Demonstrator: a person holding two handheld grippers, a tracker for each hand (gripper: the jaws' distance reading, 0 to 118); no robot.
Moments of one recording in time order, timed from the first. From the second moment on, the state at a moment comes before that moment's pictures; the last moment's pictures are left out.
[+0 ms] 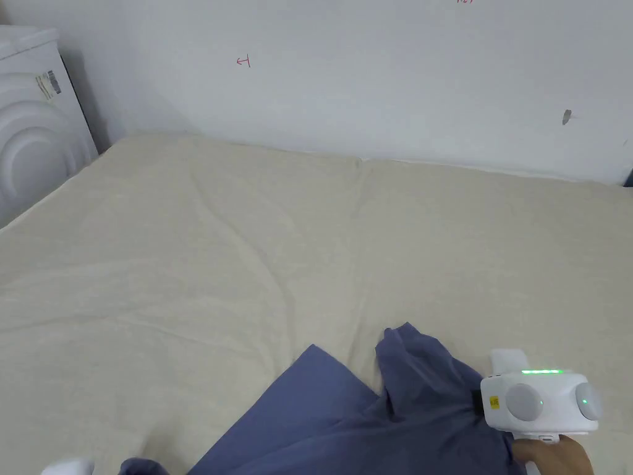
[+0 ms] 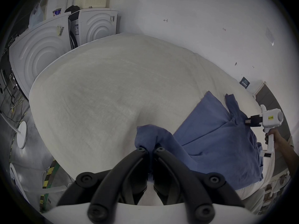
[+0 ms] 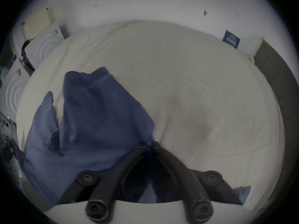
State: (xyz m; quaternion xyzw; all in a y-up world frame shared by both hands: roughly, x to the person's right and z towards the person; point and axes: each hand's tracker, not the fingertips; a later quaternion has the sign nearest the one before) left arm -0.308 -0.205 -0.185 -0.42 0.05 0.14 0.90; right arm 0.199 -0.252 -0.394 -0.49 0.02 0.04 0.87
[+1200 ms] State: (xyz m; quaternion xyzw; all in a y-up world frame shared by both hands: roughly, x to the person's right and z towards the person) left arm -0.193 0.201 -0.452 -0.12 -0.03 0.08 0.99; right arm 0.350 0.235 -0.336 0.05 -0.05 -0.05 1.00
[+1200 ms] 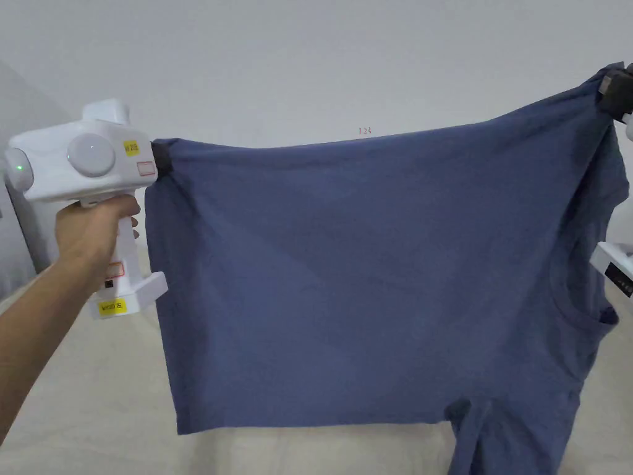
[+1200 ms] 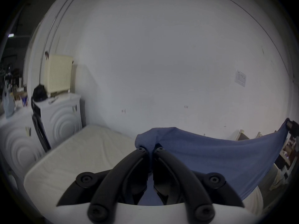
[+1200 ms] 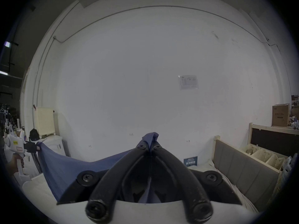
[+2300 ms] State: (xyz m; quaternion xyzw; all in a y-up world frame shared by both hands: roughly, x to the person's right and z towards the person) left arm -0.255 -0.109 -0.352 -0.33 -0.01 0.06 0.94; right arm 0.322 -0.097 -0.270 -0.22 -0.02 -0.08 0.97
